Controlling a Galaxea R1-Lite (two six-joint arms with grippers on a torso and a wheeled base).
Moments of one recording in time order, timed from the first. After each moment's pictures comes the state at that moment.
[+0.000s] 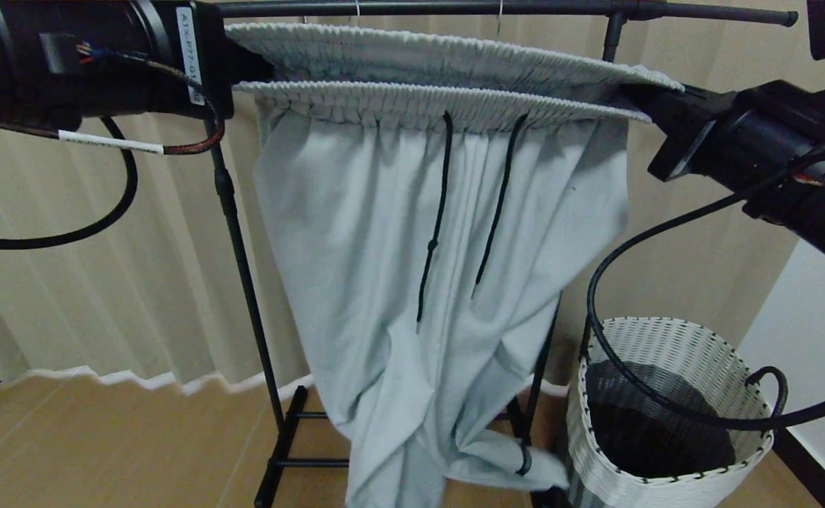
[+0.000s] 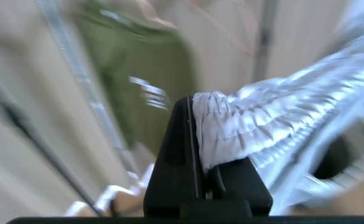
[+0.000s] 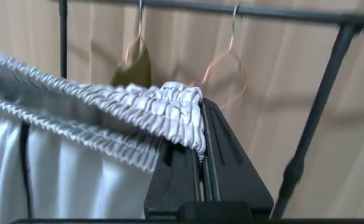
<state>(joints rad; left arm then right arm) -0.57 1.47 -1.53 0.16 0.13 0.09 0.44 1.51 -0.95 -0.86 -0.01 -0.07</state>
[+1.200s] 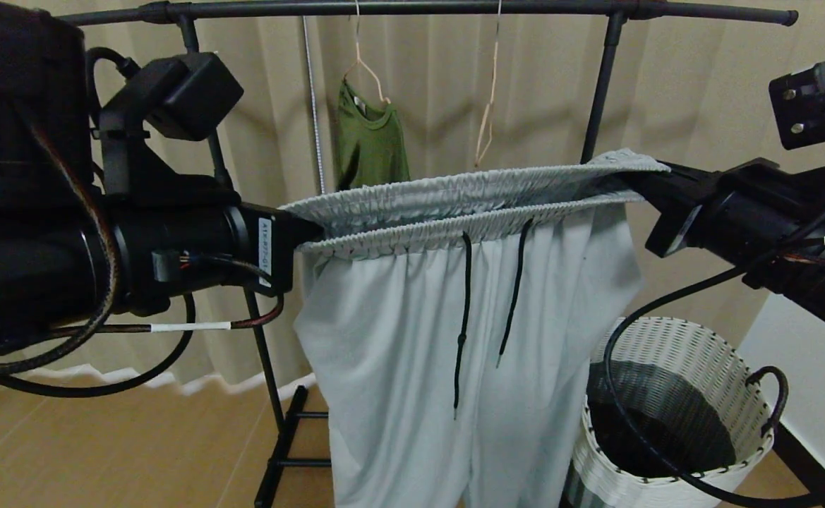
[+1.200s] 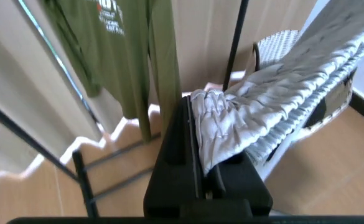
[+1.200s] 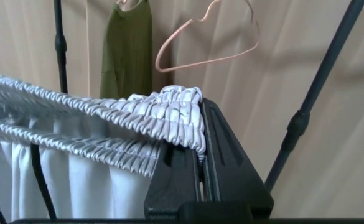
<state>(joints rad) -0.63 1.42 -1.13 0.01 0.13 -0.04 0.43 1.46 -0.77 -0.84 -0.02 -0.07</state>
